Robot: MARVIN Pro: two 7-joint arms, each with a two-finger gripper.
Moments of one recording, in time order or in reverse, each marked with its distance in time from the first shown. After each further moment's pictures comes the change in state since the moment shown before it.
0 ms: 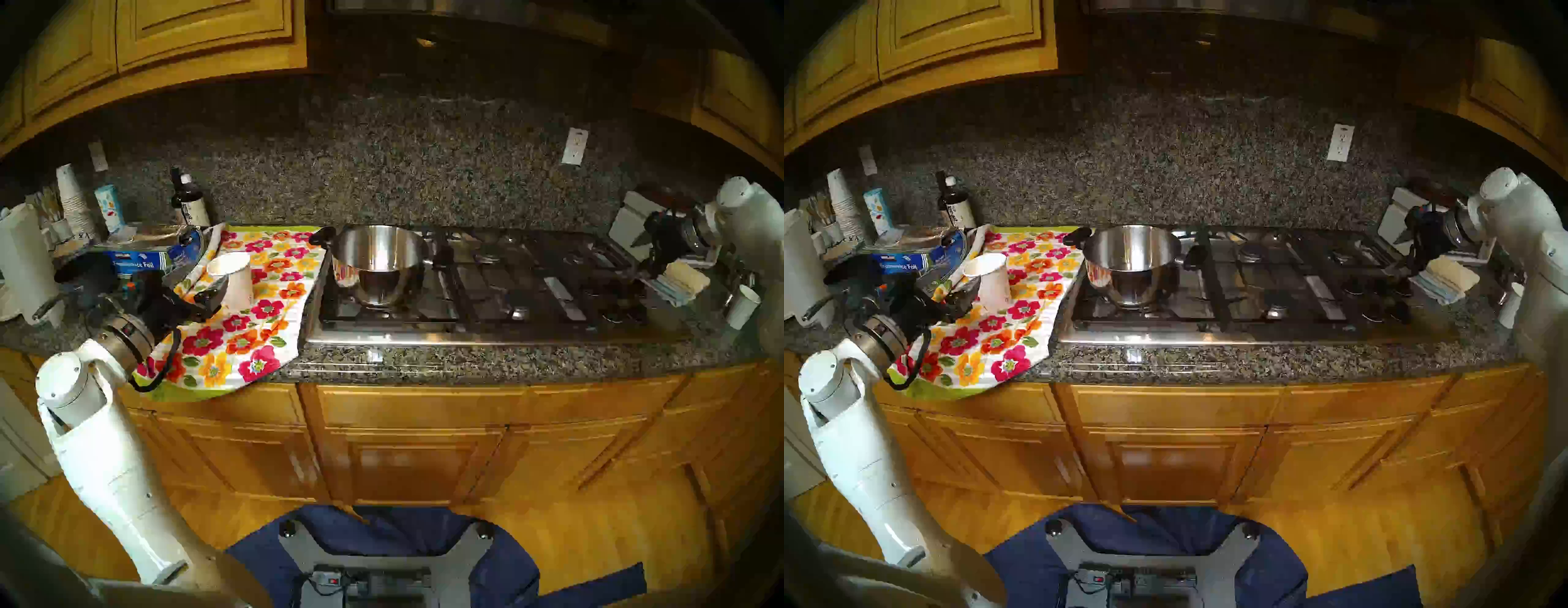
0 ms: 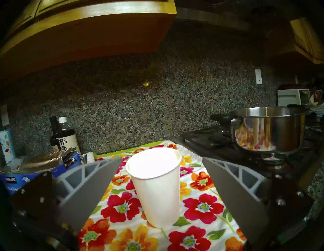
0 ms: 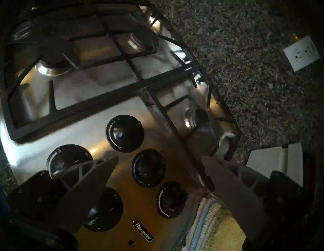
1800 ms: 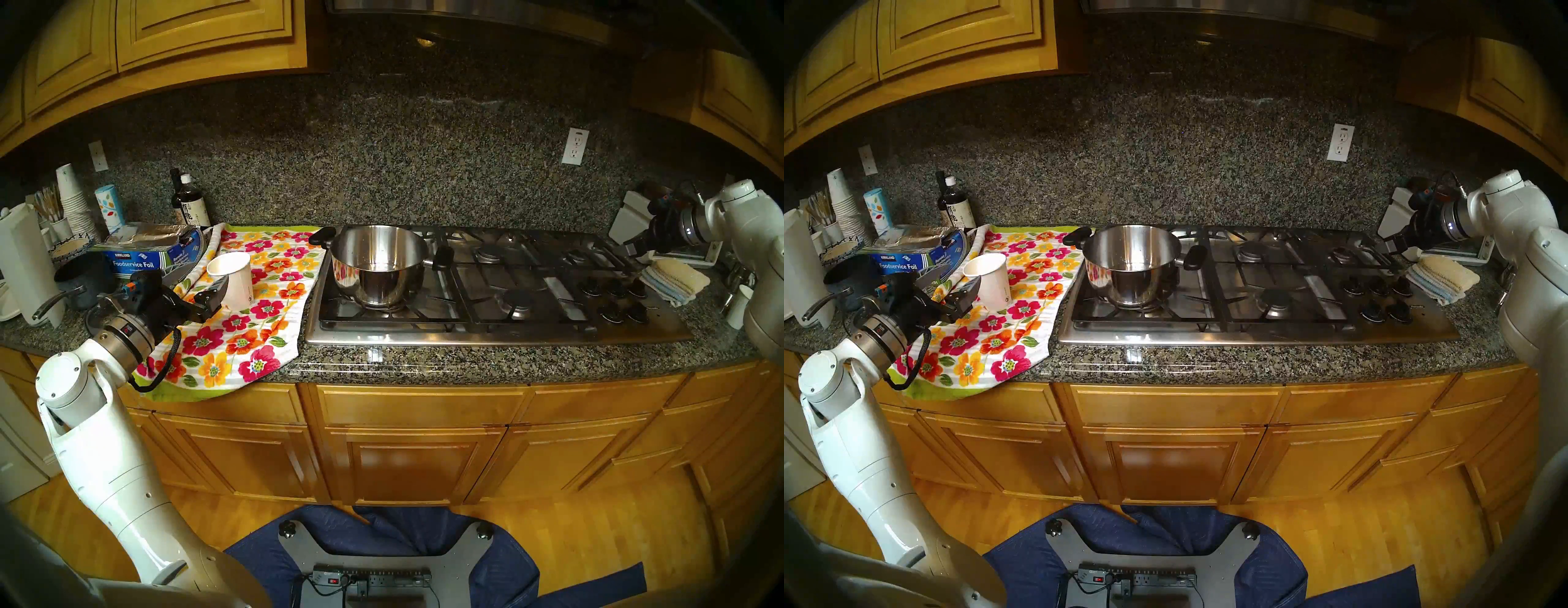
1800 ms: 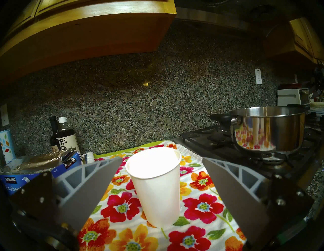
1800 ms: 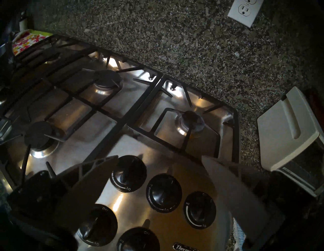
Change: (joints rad) left arm 0.001 0.001 0.001 0.000 0.000 -0.001 0.000; right arm -0.046 -0.038 0.170 0.082 0.166 0.364 0.020
